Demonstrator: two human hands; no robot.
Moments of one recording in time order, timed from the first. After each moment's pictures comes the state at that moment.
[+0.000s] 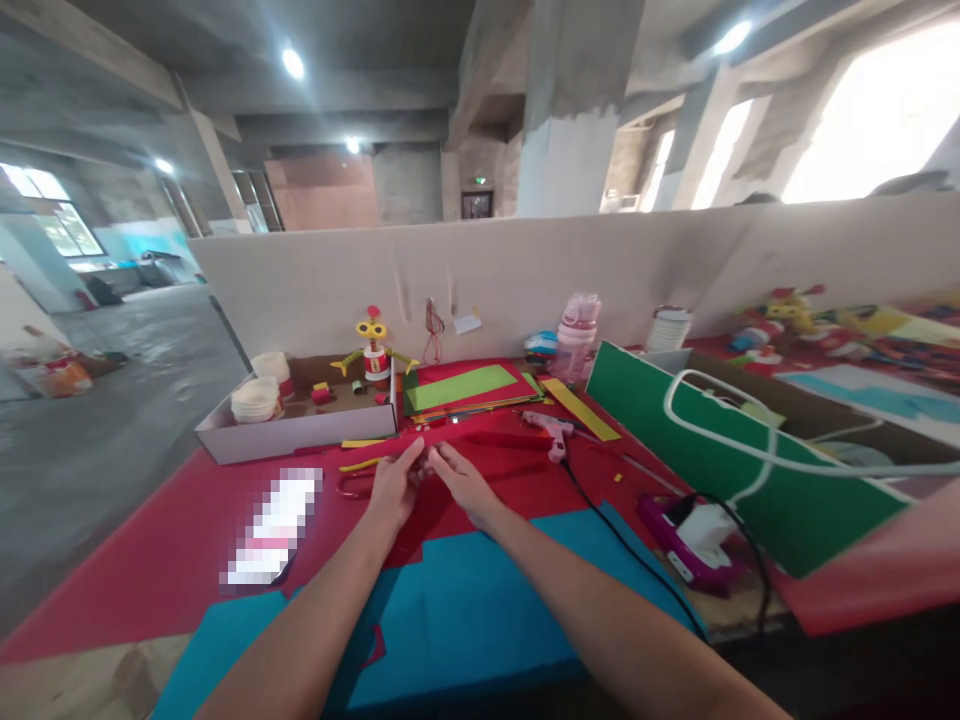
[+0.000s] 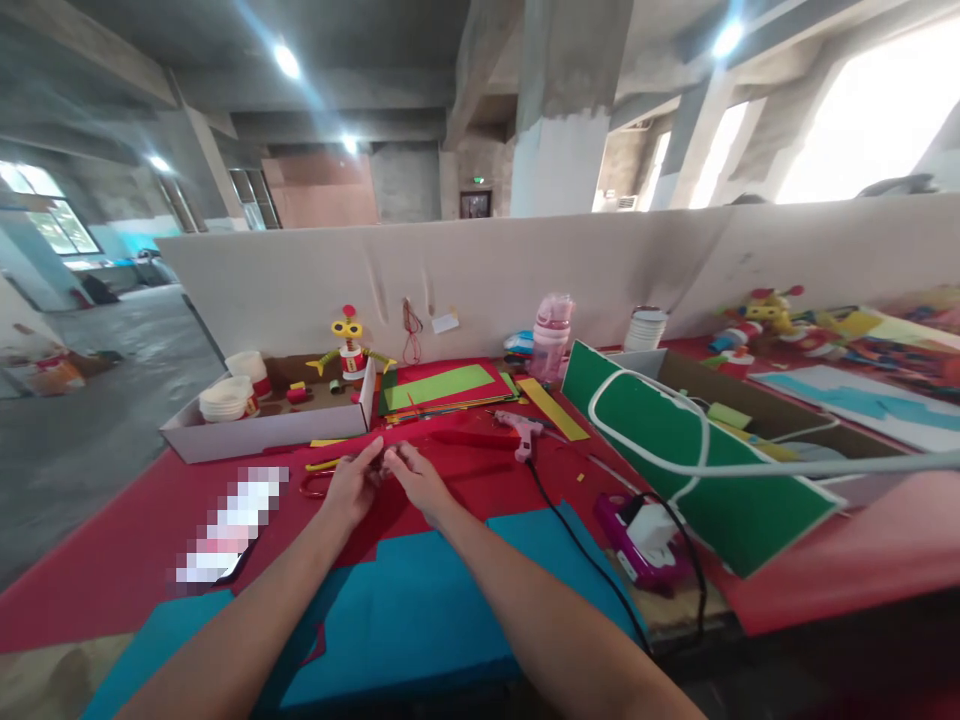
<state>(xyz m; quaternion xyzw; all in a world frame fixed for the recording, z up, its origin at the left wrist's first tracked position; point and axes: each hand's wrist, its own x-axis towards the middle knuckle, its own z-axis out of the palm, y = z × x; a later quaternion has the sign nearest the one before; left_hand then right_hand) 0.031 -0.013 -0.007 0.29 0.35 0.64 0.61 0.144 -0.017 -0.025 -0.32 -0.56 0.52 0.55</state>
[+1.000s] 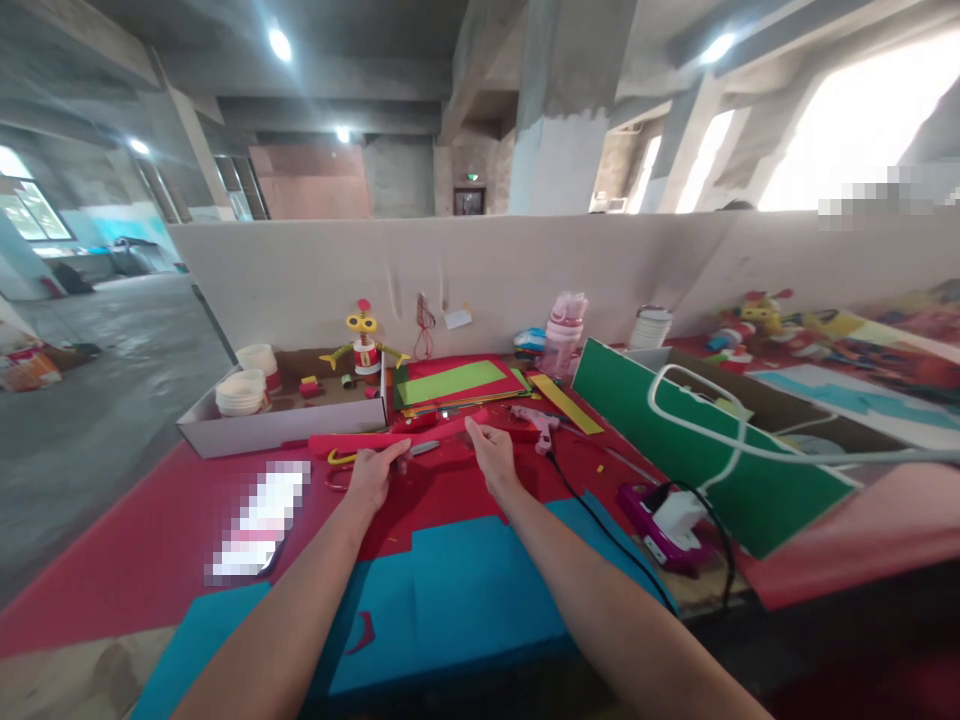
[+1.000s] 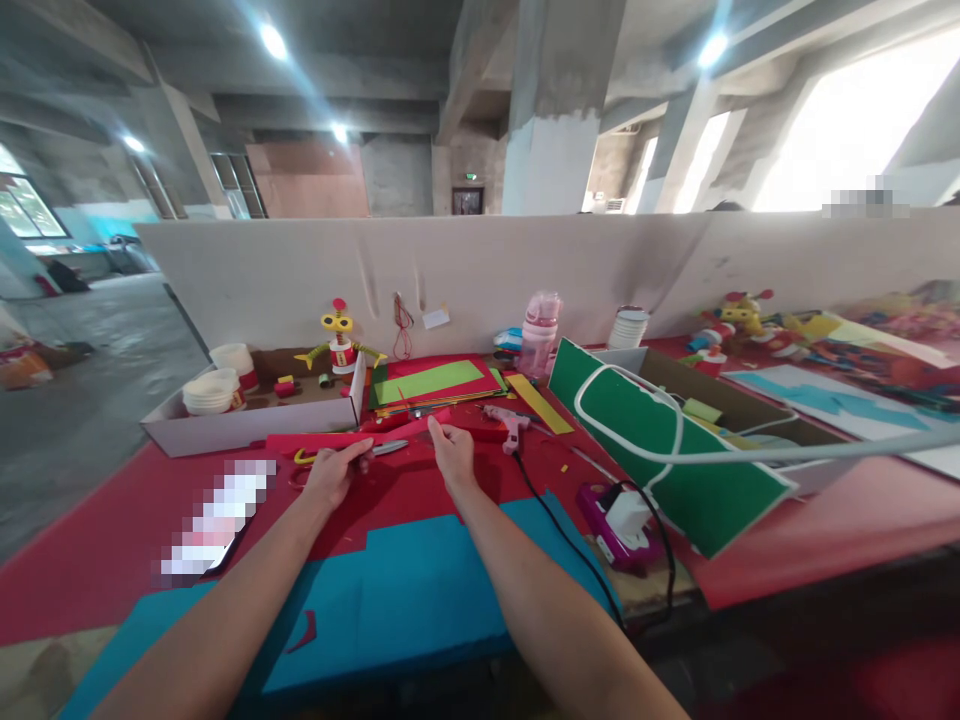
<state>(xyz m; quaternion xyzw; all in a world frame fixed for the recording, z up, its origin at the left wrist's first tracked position) 0.007 0.001 -0.020 0.39 0.43 0.61 0.54 0.196 0.002 -0.018 -0.50 -0.50 0.33 0.63</state>
